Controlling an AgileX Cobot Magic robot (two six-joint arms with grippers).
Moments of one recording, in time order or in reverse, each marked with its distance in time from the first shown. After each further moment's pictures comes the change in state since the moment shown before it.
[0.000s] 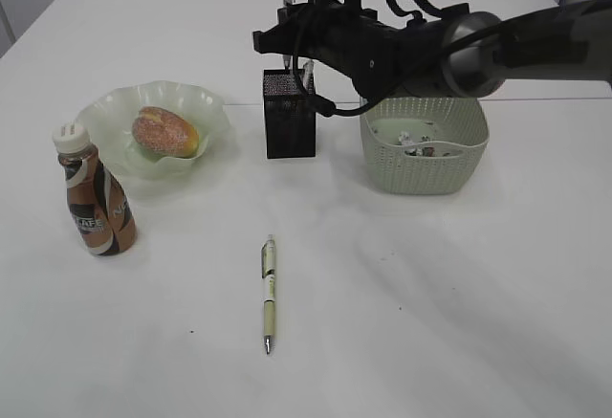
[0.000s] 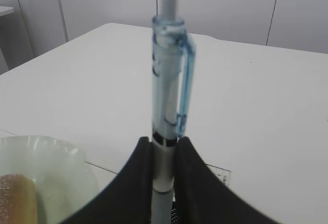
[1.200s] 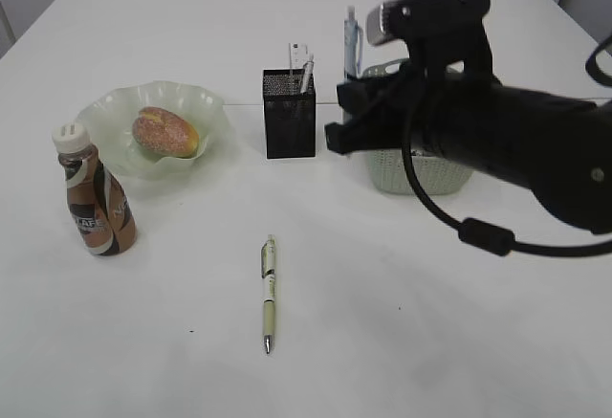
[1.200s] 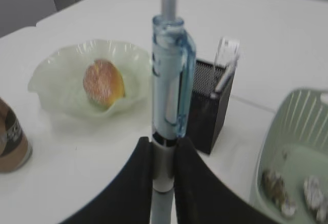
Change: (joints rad) left arm 0.000 -0.023 0.000 -0.158 0.000 0.000; right arm 0.092 -0.667 0.902 -0.086 -0.093 0.070
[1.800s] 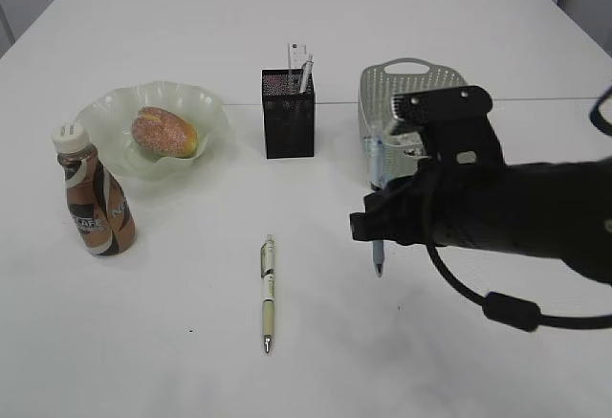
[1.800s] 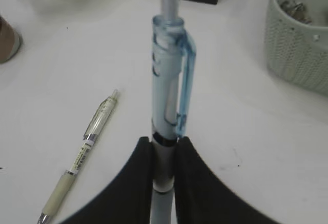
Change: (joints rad) left arm 0.000 -0.078 0.000 0.000 0.000 0.000; right arm 0.000 0.009 0.098 0.045 0.264 0.158
